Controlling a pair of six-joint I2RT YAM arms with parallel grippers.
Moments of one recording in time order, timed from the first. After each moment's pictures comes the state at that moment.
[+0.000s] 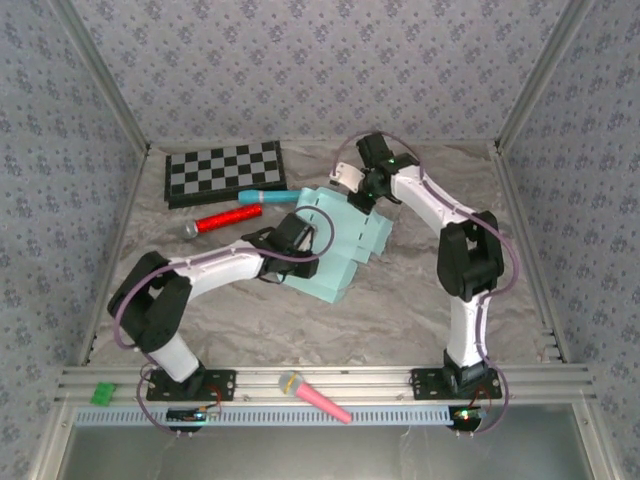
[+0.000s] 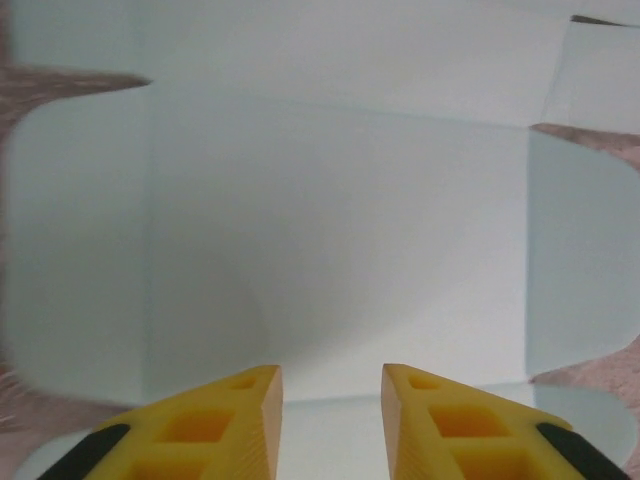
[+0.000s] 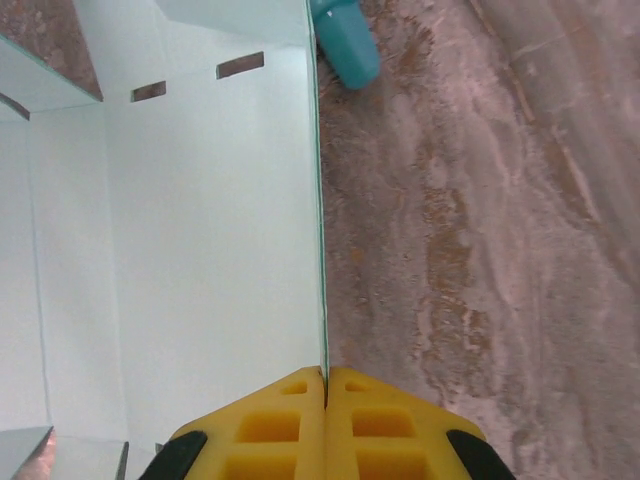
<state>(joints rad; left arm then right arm) -0.75 1.62 0.97 -0.36 0.01 -0.44 0.42 1.98 1.70 -0.76 -0.14 -0.73</state>
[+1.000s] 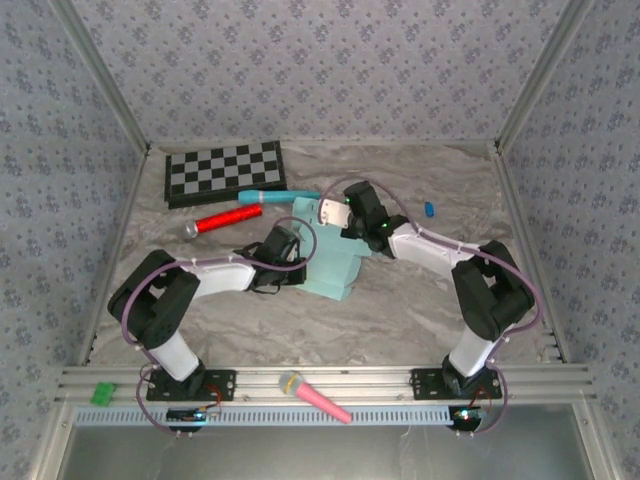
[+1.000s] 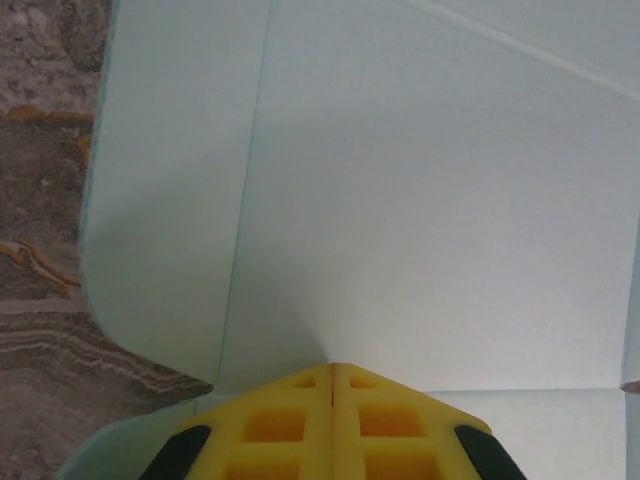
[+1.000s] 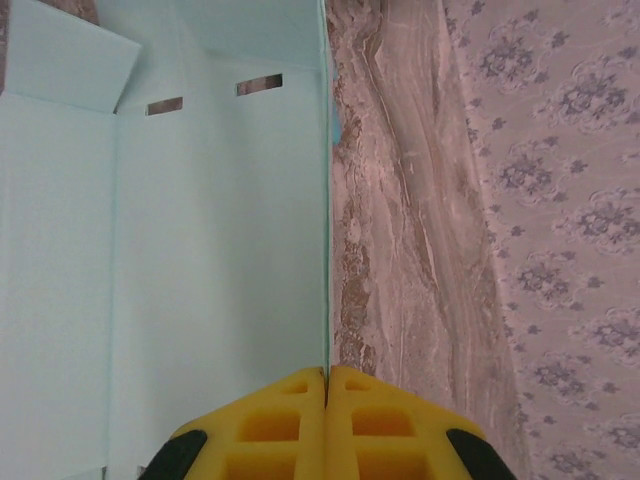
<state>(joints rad) -0.70 1.65 0.77 -0.08 0.10 -0.64 0.62 1.69 1.08 -0.04 0.20 -0.94</state>
